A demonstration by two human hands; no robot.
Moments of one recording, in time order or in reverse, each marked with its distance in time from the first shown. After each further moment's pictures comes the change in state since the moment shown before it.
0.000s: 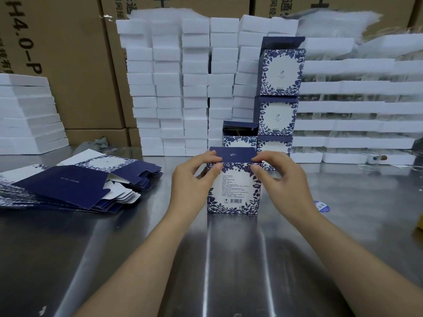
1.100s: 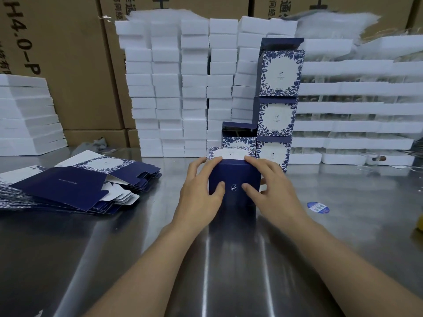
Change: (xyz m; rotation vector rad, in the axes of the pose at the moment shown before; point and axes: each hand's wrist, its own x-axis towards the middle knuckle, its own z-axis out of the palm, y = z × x) left_hand -0.013 -0.021 0.003 0.491 -0.160 0.042; right_hand -0.011 0.012 0.010 -0.333 -0.201 0.095
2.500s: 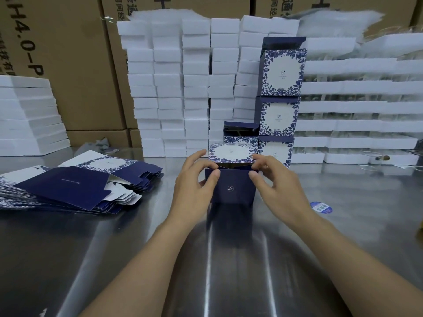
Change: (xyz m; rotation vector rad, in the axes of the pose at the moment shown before) left_hand 0.007 0.005 -0.013 -0.193 0.121 0.018; right_hand 0.005 -0.005 -0.008 0.161 0.066 -0.085
